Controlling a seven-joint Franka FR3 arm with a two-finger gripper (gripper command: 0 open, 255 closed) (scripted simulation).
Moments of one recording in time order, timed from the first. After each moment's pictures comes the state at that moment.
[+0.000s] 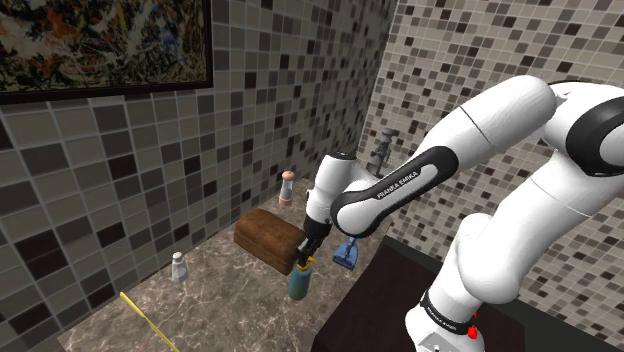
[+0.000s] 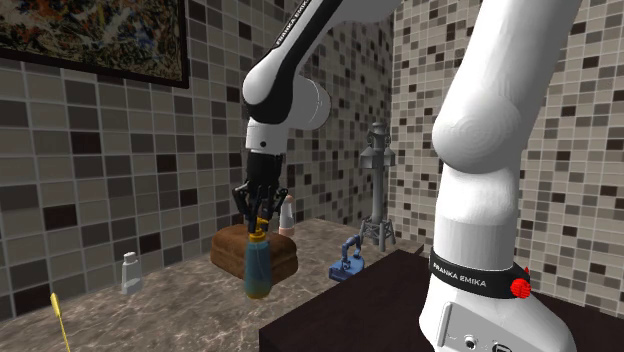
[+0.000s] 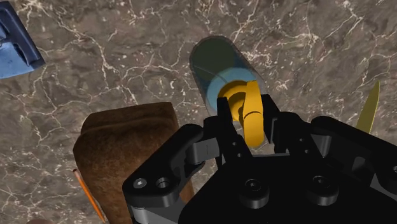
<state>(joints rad) 0.16 -0.24 0.26 -2.74 0.27 2.59 0.15</state>
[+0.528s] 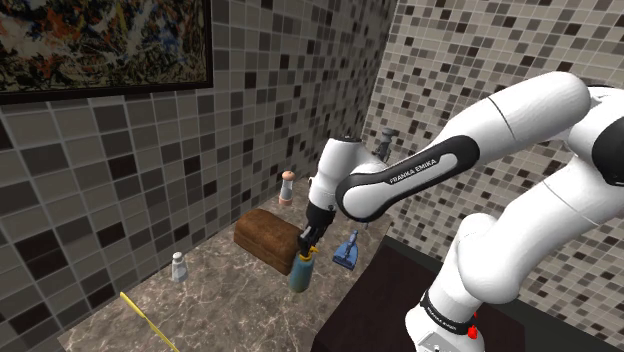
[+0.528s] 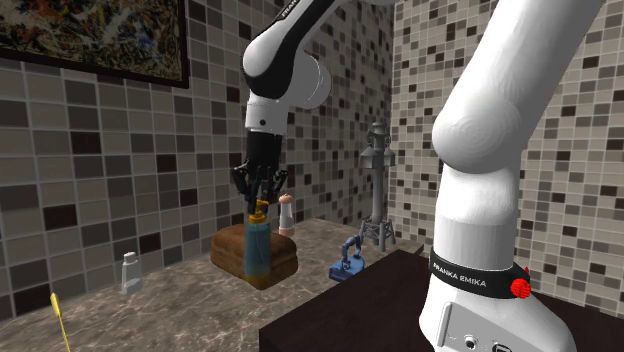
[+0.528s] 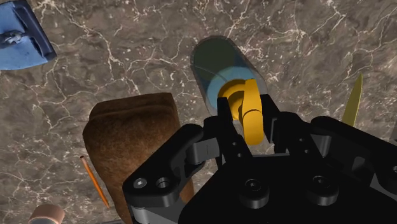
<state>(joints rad) 0.16 -0.35 0.25 -2.71 0.26 2.45 0.16</state>
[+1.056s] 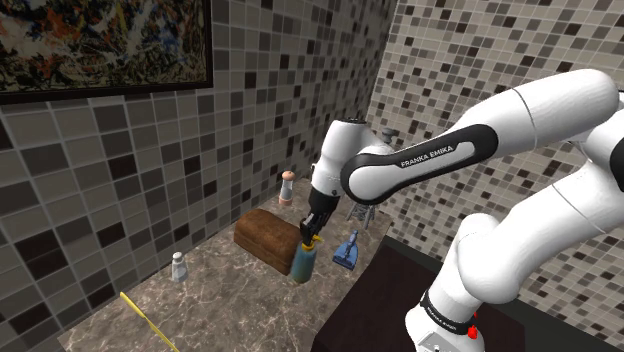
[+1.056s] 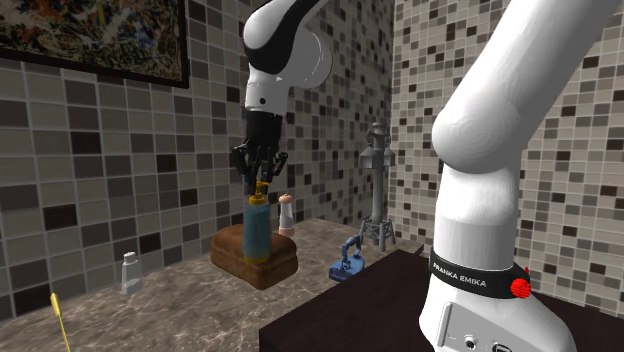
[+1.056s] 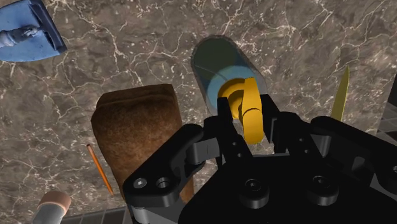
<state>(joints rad) 0.16 -0.43 0.23 -2.66 0.25 2.31 0.17</state>
